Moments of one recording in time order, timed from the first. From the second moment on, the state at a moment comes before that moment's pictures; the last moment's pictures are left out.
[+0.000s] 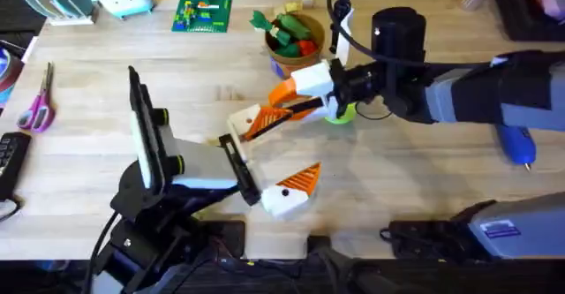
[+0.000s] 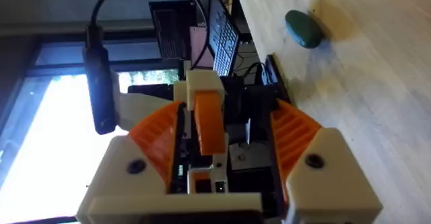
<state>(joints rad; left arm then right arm) -0.50 0.01 0.01 -0.05 0.61 -0.07 0.44 1.64 0.69 0.50 -1.30 1.04</state>
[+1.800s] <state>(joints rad) -0.50 0.01 0.01 -0.06 0.44 -0.12 0.51 1.64 0.69 0.56 -1.19 1.07</state>
